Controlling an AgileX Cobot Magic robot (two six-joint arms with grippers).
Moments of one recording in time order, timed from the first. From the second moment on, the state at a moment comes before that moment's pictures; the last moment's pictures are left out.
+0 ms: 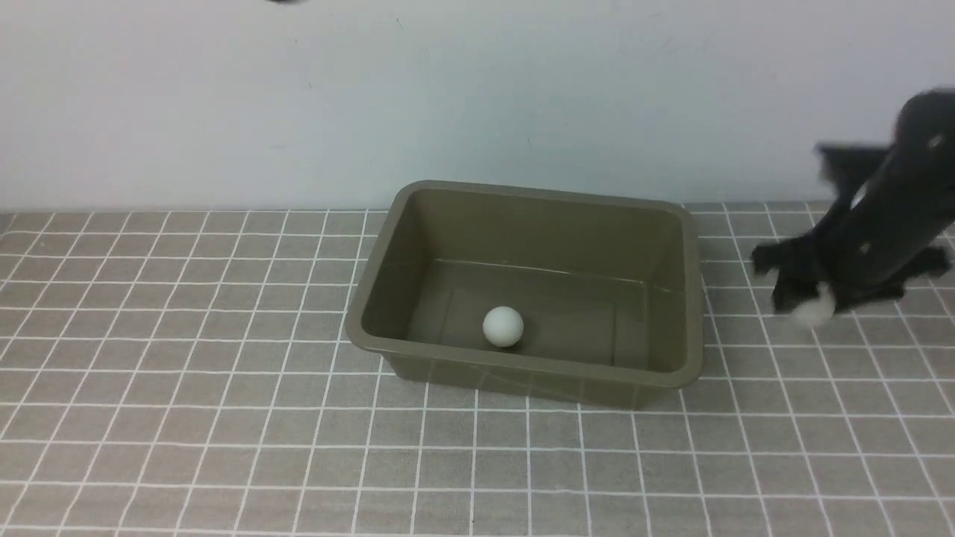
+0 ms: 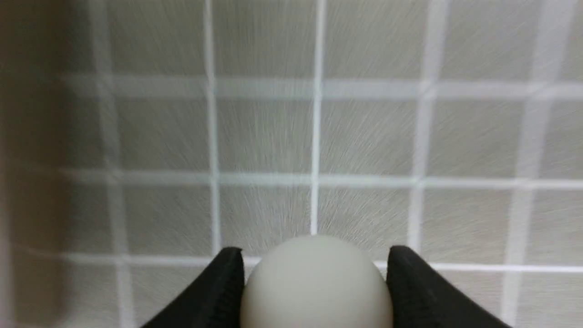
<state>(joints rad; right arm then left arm) 0.08 1.76 -1.32 0.03 0.88 0.19 -0.27 1.53 -1.98 0.01 1.25 -0.06</state>
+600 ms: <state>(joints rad) 0.25 1.83 -1.57 0.31 0.97 -0.03 -0.27 0.59 -0.95 0.00 0.91 -0.16</state>
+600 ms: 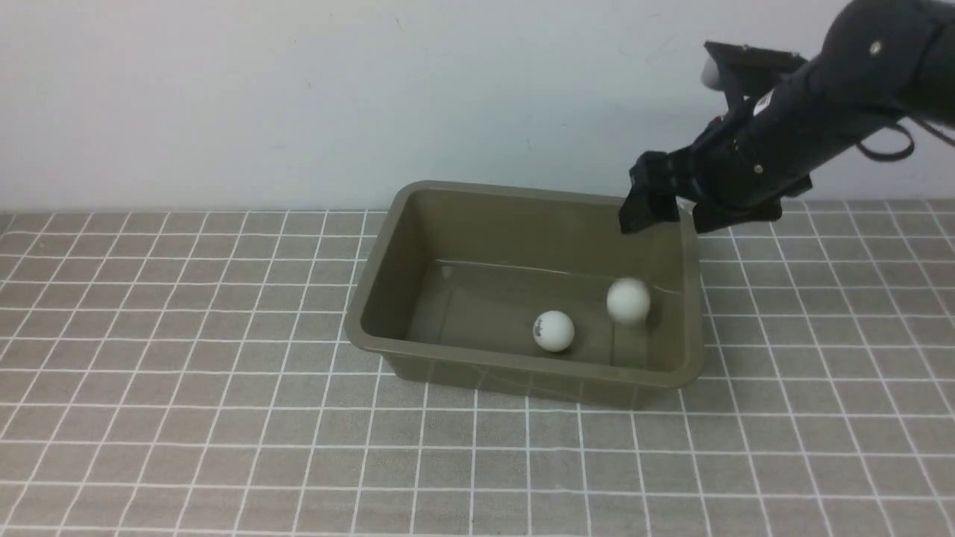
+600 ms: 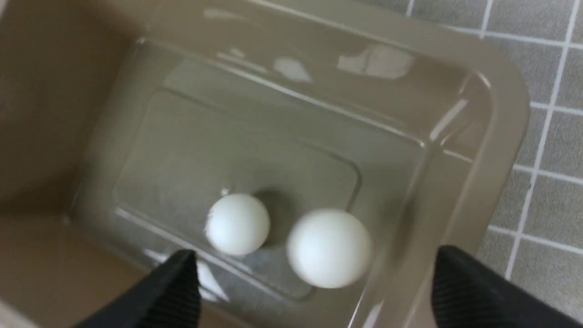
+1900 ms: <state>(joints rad) 0.25 -0.01 -0.30 0.08 0.05 0.02 -0.27 0.55 -0.91 0.05 0.89 -0.15</state>
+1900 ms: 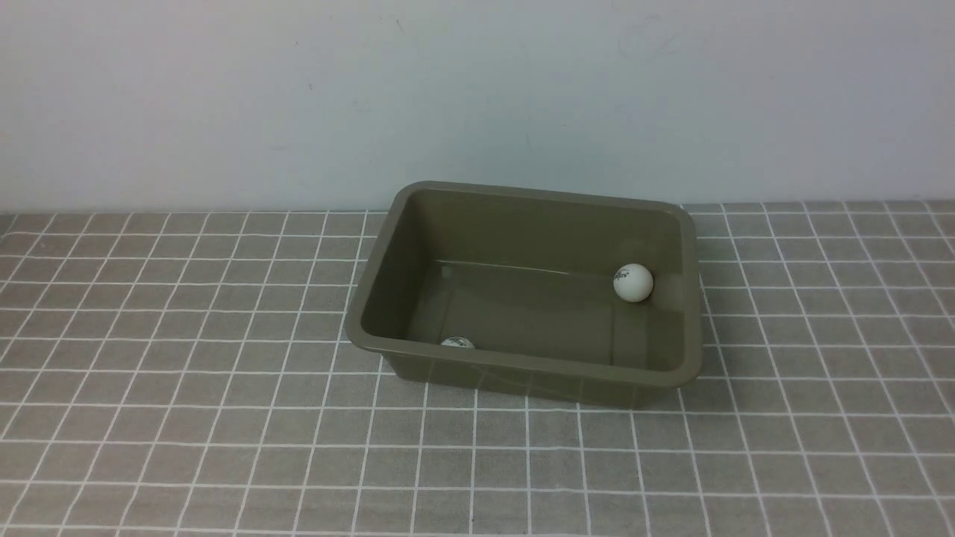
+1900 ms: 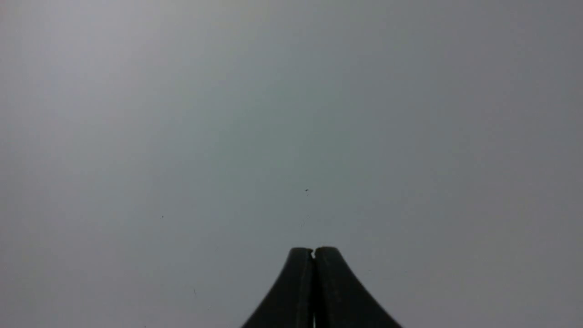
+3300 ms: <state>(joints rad) 0.25 -0.01 -0.30 0.08 0.10 0.01 -0.07 -0.01 -0.03 0.06 0.46 -0.14</state>
